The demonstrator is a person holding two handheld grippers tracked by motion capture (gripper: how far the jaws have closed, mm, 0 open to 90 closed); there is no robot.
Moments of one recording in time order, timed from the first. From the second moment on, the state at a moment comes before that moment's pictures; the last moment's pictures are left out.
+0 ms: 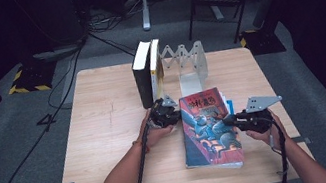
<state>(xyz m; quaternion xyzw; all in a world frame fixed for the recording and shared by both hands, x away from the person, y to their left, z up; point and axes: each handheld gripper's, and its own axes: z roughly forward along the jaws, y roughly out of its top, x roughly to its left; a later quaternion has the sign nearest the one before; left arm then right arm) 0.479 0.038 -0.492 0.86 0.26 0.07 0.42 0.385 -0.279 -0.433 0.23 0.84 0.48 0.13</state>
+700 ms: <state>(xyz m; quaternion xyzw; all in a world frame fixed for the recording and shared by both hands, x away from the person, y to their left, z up) 0.490 0.054 -0.424 0.81 0.27 0.09 0.51 0.369 -0.273 -0.400 0.15 0.79 0.53 0.25</state>
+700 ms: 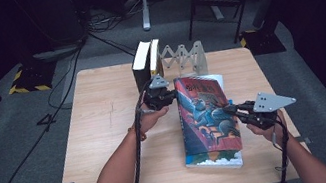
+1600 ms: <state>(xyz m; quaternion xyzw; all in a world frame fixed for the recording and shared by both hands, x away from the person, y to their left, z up) 0.490 0.059 -0.391 0.79 0.26 0.09 0.55 0.360 -0.276 -0.395 0.12 0.79 0.55 0.24</state>
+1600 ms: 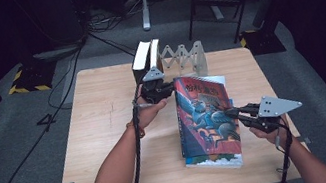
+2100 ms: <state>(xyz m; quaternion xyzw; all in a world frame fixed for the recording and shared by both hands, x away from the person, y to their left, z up) 0.466 0.073 -0.351 0.78 0.20 0.10 0.59 0.353 -0.263 -0.392 0.11 0.78 0.54 0.30</state>
